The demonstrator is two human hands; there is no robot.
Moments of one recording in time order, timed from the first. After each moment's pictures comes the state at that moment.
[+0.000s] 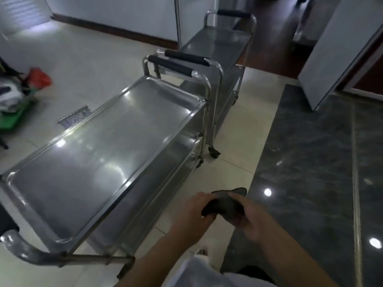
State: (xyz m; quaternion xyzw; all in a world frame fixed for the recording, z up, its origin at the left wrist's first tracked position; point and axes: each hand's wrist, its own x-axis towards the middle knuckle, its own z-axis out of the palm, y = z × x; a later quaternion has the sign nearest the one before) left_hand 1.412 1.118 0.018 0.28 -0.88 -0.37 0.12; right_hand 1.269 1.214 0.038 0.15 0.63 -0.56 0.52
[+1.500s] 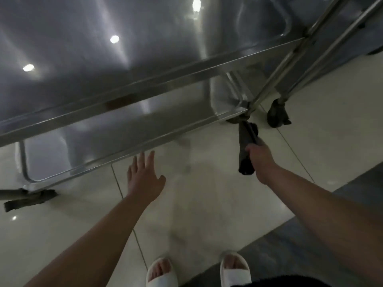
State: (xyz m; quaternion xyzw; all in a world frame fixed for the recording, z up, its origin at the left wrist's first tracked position) left_hand 1.314 0.966 -0.617 0.74 -0.61 -0.26 -0.05; right_hand 1.016 0.924 -0.568 -0.20 0.77 -0.31 0.53
